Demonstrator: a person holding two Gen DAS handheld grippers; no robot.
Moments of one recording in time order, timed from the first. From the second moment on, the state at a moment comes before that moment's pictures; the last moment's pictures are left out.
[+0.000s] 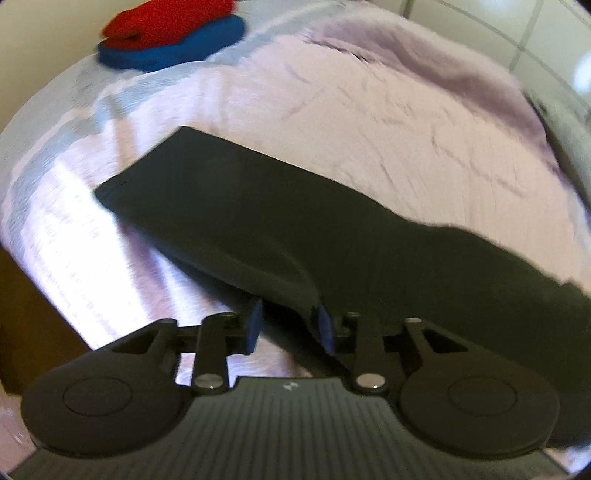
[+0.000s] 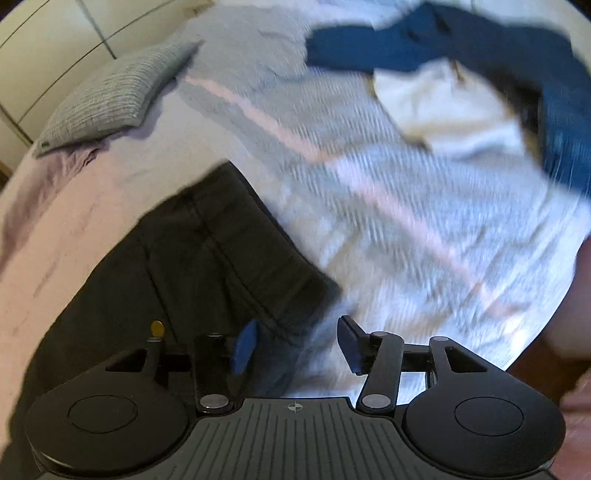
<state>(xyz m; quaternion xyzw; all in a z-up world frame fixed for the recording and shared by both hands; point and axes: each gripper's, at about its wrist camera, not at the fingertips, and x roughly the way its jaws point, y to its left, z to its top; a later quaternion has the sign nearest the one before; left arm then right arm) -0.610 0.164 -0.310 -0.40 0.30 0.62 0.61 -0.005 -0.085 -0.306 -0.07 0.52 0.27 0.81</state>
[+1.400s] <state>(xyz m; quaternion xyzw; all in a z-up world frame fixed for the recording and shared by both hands) -0.737 0.254 -0.298 -0.41 0.22 0.60 0.66 -0.097 -0.018 -0.344 -0.12 0.50 0.12 0.85</state>
